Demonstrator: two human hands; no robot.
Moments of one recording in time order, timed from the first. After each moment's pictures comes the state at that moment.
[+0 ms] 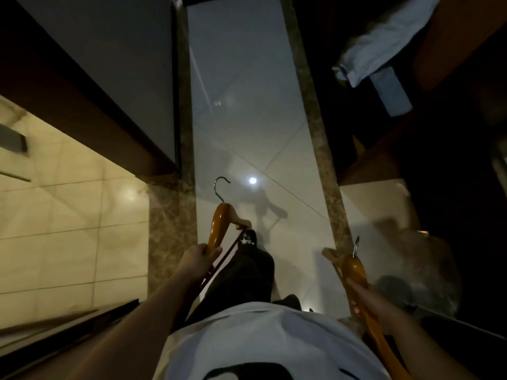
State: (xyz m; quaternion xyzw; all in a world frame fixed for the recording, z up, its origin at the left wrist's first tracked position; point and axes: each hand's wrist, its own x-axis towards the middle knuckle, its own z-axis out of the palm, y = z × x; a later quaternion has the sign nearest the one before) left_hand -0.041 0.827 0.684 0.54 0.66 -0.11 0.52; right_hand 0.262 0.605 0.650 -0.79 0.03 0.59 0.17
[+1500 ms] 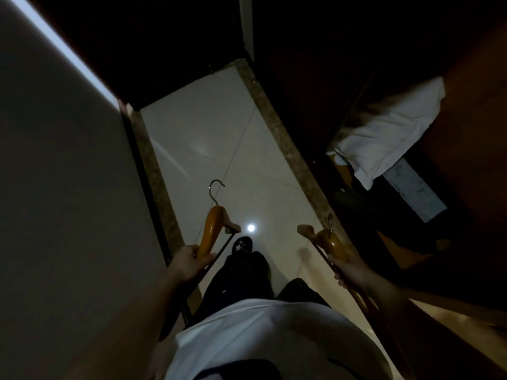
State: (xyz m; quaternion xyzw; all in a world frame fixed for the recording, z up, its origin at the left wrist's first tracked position) left_hand 0.237 1.561 0.688 0.64 0.56 -0.17 0.50; right_hand 0.487 1.304 0.655 -0.80 0.02 0.55 0.25
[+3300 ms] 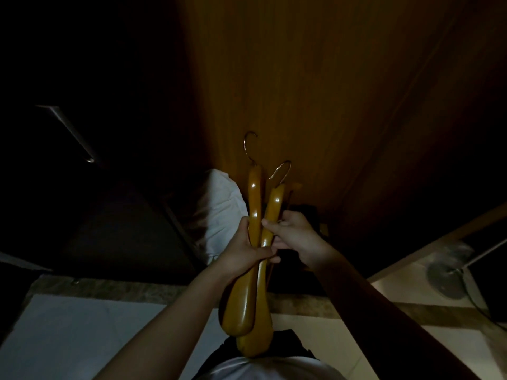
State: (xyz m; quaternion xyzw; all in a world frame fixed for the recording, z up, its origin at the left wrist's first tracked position) left_hand 0.730 1.485 0.828 0.68 -0.06 -0.32 0.66; right_hand 0.722 1.352 0.846 -0.69 0.23 0.13 0.67
